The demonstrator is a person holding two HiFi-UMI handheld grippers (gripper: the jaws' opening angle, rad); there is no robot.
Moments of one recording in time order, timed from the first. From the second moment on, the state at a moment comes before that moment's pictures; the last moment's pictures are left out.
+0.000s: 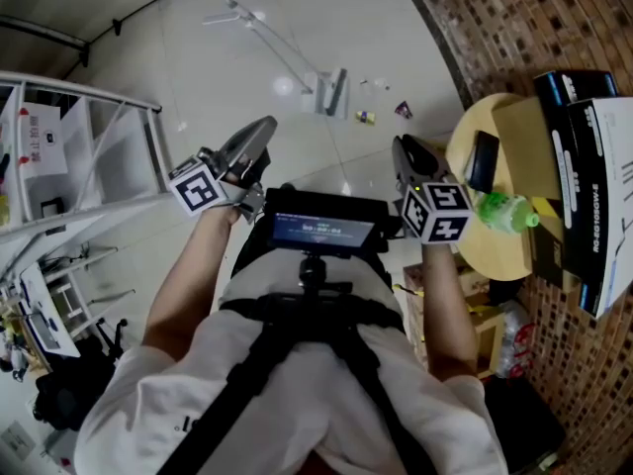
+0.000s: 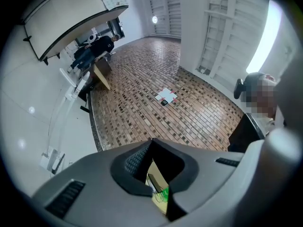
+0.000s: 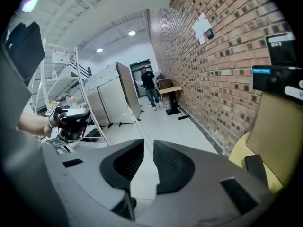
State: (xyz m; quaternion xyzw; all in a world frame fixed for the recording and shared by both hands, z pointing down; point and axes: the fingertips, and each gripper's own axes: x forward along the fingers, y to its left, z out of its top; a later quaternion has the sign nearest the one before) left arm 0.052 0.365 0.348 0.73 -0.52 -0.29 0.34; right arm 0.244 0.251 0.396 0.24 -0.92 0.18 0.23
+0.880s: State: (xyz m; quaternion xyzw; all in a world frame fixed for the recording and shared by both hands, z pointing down) left arm -0.147 0.292 0.381 0.76 -0.46 -0.26 0.38; right arm 0.030 0.209 0.403 0.28 -0.91 0.17 0.27
